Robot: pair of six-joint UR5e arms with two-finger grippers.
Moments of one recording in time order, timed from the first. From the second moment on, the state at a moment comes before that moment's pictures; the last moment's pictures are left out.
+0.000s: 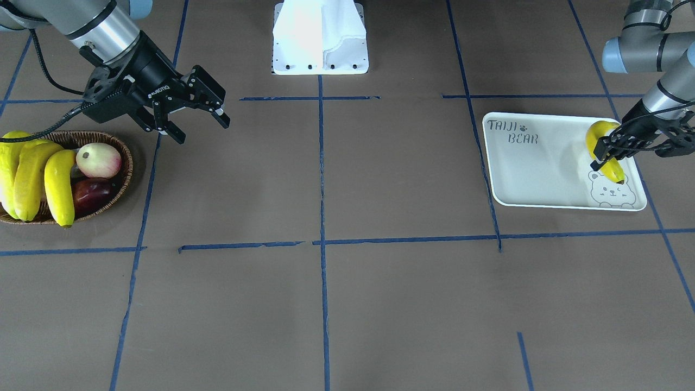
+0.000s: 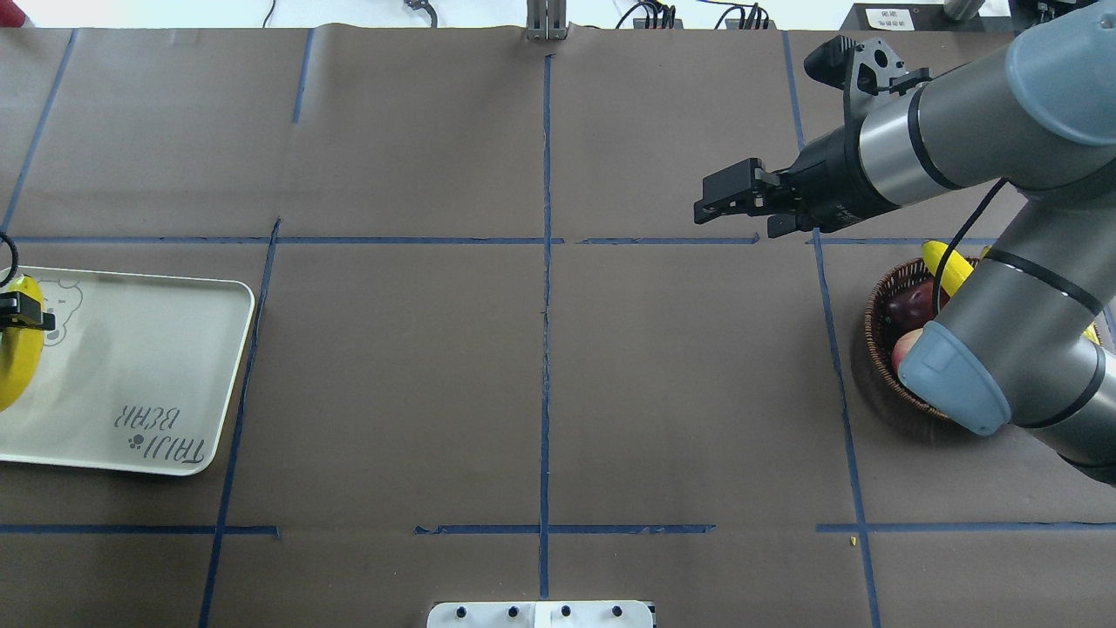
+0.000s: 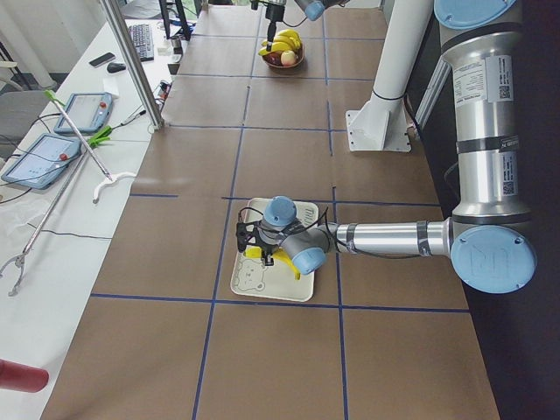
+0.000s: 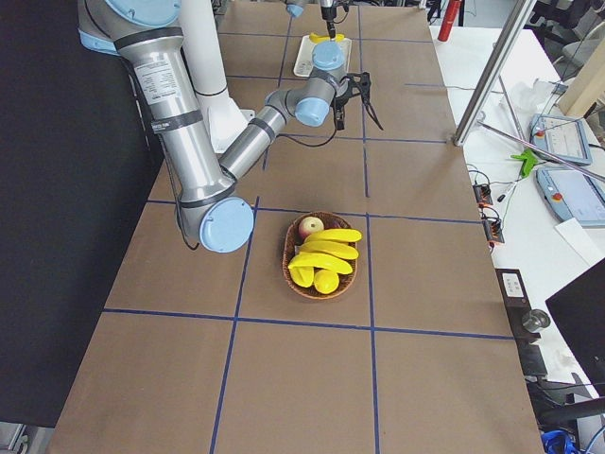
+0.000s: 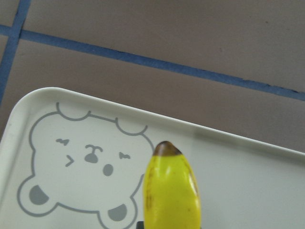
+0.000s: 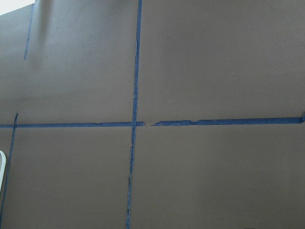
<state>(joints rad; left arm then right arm) -1.03 -1.42 -1.54 -2.51 -2.14 -1.02 0.84 -1.21 2.01 -1.24 2.14 1.20</state>
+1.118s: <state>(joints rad) -1.11 -1.43 -1.53 -2.51 -2.18 -0.90 0.95 -1.34 2.04 -1.29 2.23 1.03</state>
